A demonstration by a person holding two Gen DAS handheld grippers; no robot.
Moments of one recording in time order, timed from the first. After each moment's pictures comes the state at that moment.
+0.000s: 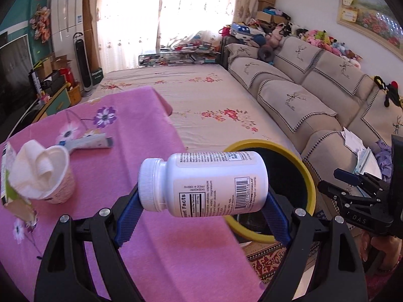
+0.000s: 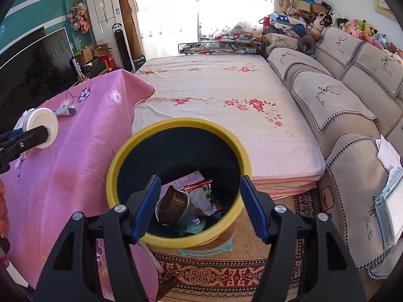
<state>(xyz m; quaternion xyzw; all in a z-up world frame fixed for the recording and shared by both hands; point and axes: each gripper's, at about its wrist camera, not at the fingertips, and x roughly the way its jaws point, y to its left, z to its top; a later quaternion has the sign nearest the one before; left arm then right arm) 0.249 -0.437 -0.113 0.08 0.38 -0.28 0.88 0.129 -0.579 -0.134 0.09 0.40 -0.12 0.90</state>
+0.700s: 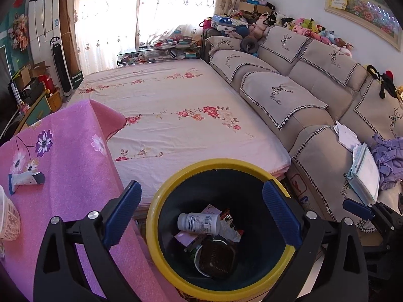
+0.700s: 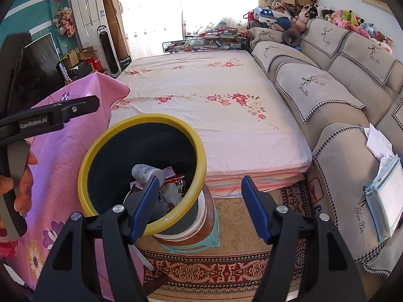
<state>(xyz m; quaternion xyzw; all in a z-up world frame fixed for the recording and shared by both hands) 0.289 -0.566 -0.129 0.09 0.38 -0.31 0.86 0.106 -0.625 -0.141 0.10 0.41 -0.14 0.90</state>
